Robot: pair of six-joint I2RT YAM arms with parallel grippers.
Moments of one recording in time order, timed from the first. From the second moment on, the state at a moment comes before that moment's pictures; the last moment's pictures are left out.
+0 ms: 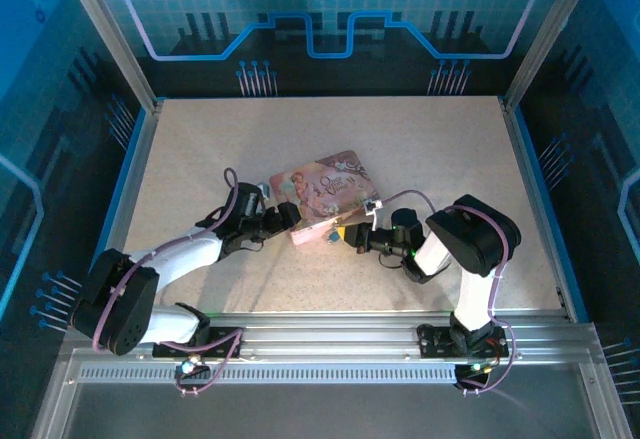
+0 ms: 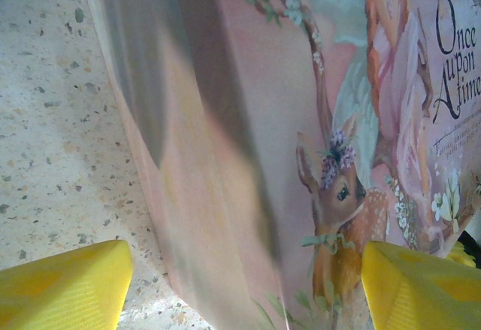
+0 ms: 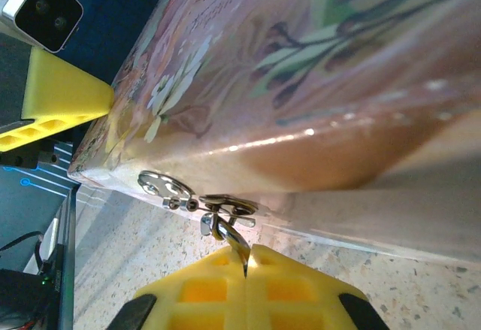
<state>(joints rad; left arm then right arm) -0.41 1.33 0.56 -0.02 0.25 -0.85 0.53 1.88 0.35 1.19 -0.54 0.66</state>
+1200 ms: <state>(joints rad) -0.44 1.32 0.54 0.00 0.25 -0.88 0.46 1.82 0.35 1.13 -0.57 0.79</state>
